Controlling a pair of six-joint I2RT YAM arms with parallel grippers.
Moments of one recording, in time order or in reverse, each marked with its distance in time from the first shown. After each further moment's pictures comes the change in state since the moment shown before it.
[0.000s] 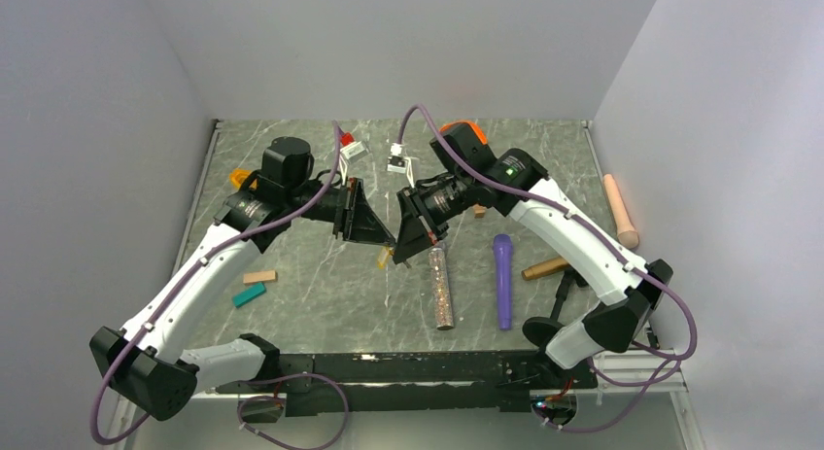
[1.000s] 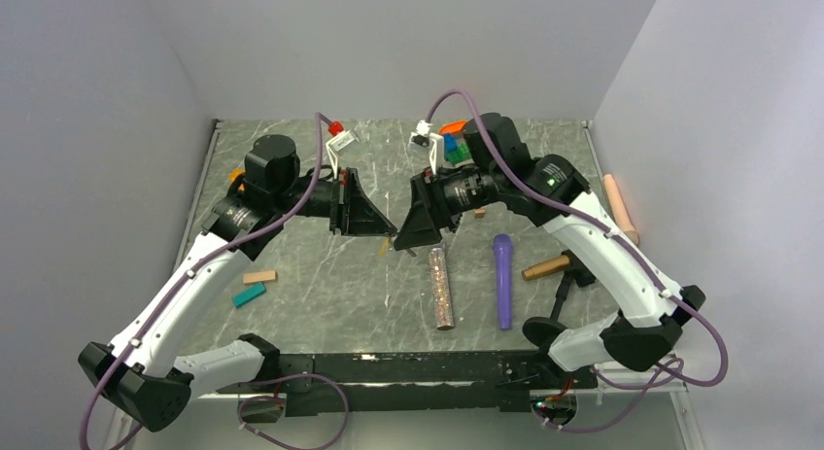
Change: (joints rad) left arm -0.015 -0.054 0.019 0.114 -0.056 -0.093; right arm -0.008 -0.117 0.019 0.093 0.112 0.048
